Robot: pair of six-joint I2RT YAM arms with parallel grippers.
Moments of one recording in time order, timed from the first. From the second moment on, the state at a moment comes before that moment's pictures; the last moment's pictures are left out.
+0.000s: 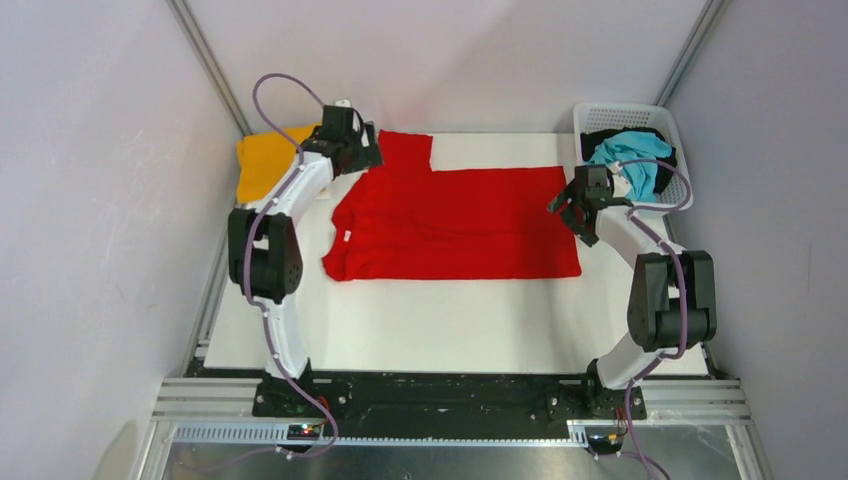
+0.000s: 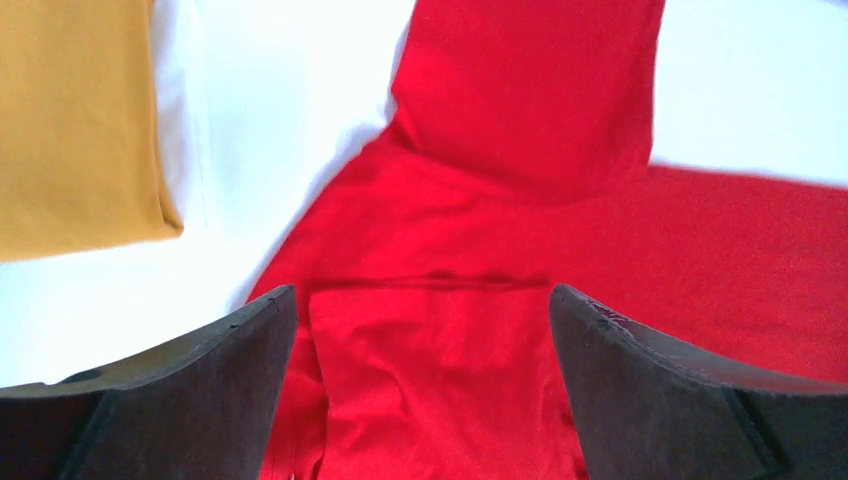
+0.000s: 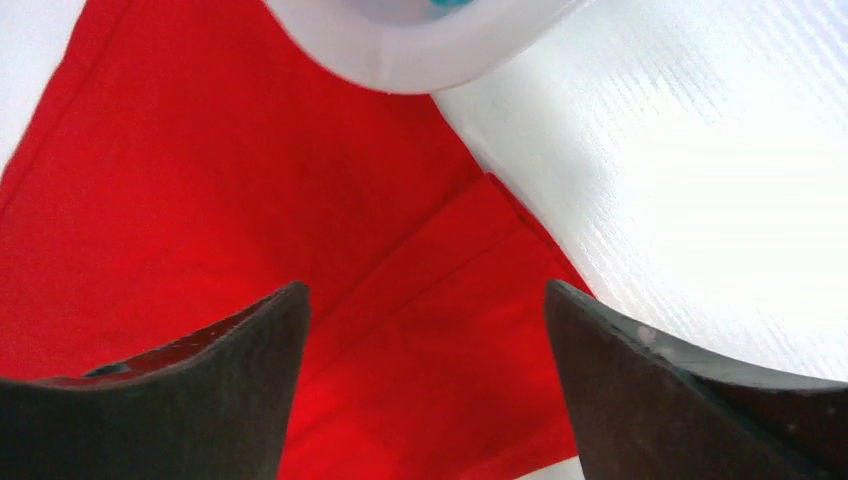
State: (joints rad) left arm -0.21 1.97 1.67 -0.44 -0.11 -0.35; right arm 0.06 1.63 1.07 -0.35 0.23 0.79
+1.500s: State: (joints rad) left arm -0.51 1.04 0.43 -0.38 -0.22 -0.91; right arm 0.51 1.21 0.54 -0.28 0.05 0.79
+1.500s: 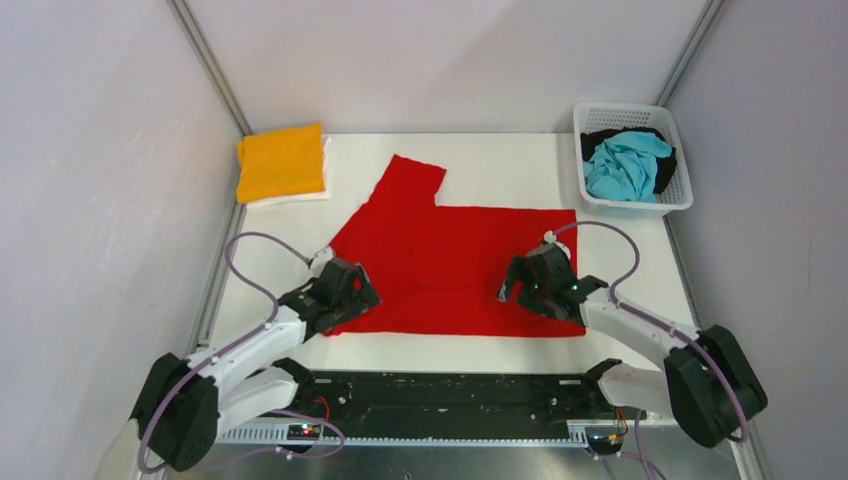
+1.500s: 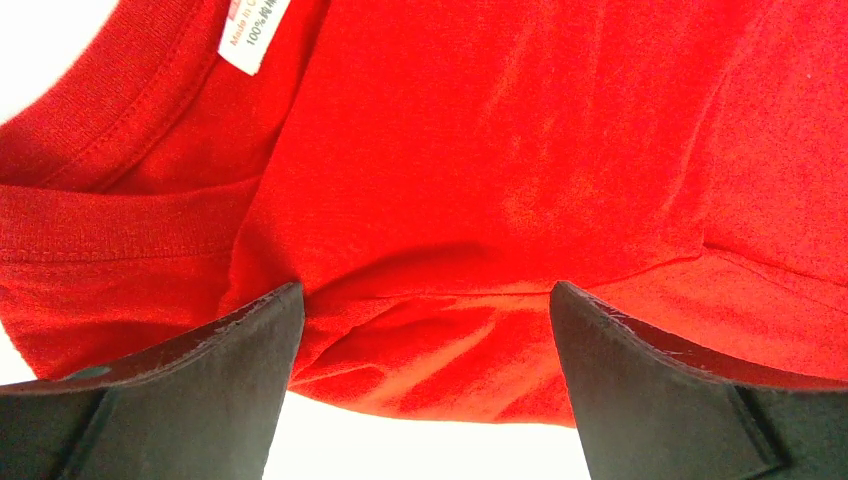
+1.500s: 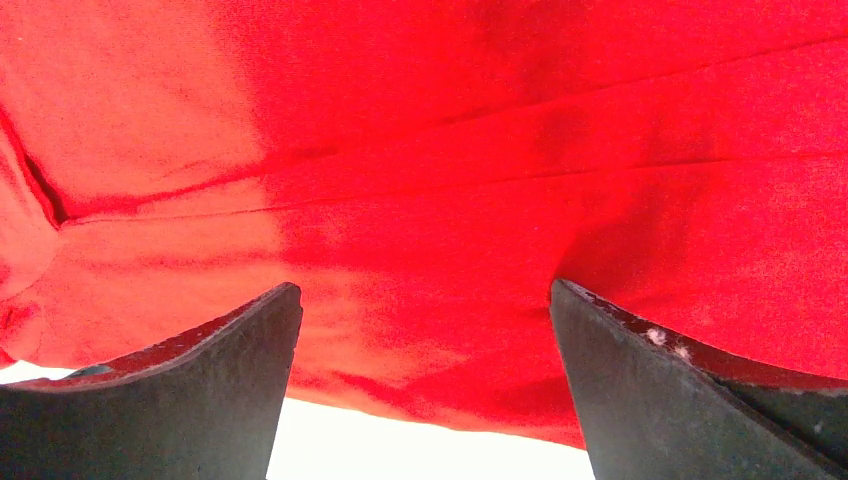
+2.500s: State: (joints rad) left arm -0.76 0.83 0.62 -0.94 -0.41 -1.15; right arm 0.75 0.81 0.49 -0.61 0.22 0.94
